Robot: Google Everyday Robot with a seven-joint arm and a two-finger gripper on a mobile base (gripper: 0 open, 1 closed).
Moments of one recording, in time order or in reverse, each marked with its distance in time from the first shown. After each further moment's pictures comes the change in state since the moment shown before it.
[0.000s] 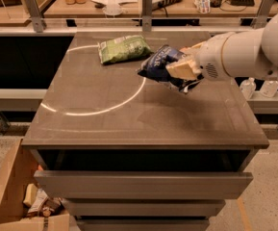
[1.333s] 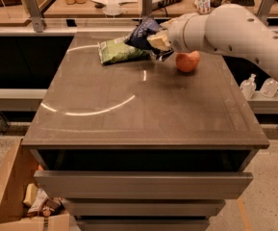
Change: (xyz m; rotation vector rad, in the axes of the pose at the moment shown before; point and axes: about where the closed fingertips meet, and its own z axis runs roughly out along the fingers) arm -0.057 -0.080 0.118 0.128 -0.136 -0.114
